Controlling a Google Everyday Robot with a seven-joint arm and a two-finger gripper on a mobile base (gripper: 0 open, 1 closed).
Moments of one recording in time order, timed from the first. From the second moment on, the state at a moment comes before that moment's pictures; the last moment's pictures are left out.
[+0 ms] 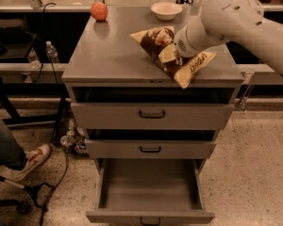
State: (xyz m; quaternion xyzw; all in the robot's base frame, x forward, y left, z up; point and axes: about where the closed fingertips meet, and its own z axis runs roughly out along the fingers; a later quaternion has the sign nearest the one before) arm 0.724 -0.096 0.868 -0.32 0.86 0.08 0.38
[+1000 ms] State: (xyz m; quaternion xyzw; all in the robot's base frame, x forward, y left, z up) arm 0.679 -0.146 0.911 -0.31 0.85 0.07 0.42
